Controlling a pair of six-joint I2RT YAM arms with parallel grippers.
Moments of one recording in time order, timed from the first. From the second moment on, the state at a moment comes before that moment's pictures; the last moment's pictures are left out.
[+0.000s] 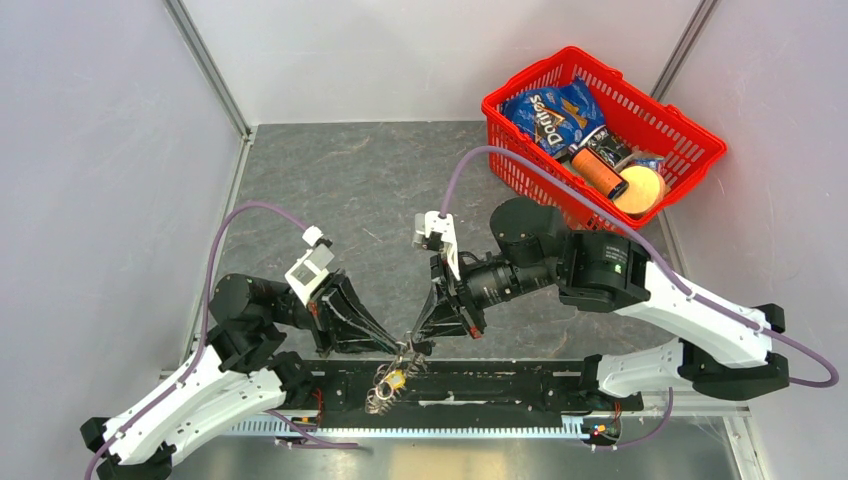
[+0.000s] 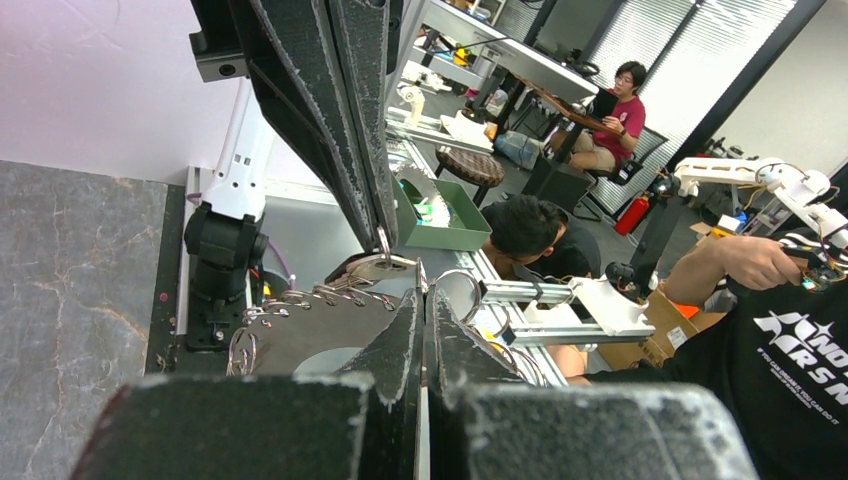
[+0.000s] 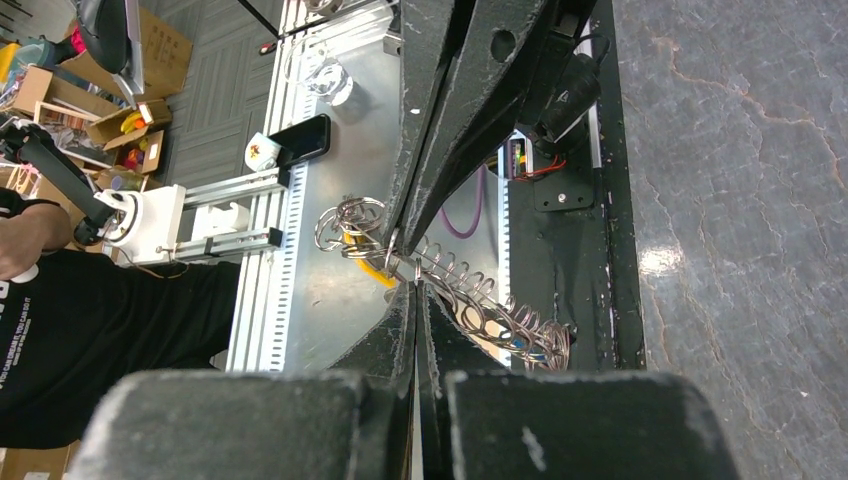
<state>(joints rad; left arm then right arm) -0.86 0.53 0.70 0.28 0.94 -0.78 1.25 1.25 1.67 -0.78 -0.51 0.28</state>
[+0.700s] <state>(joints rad) -0.86 0.52 0.70 0.26 0.94 -0.76 1.25 1.26 1.64 -0.79 -0.50 0.31</state>
